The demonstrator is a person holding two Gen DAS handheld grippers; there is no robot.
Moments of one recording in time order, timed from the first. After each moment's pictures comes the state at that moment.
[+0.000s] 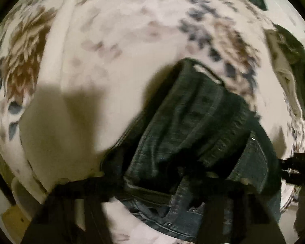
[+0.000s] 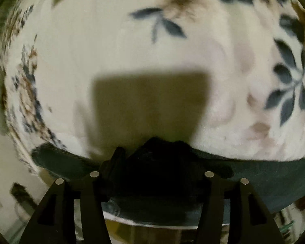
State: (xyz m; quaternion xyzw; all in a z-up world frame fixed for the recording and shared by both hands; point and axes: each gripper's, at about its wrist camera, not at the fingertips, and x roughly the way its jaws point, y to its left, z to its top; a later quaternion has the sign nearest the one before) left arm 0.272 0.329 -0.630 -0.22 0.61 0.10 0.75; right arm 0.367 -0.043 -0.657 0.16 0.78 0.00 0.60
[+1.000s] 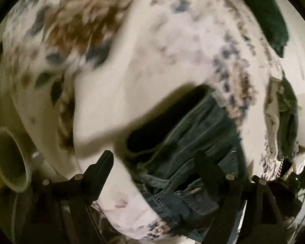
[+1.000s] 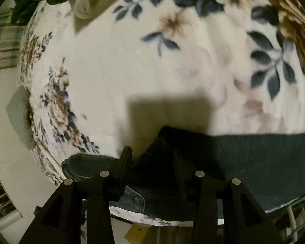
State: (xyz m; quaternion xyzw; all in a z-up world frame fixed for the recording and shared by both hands) left arm 0.220 0.359 -0.609 -0.42 0.58 0.16 0.68; right arm 0.347 -0.065 -0.622 0.30 0.73 0.00 0.62
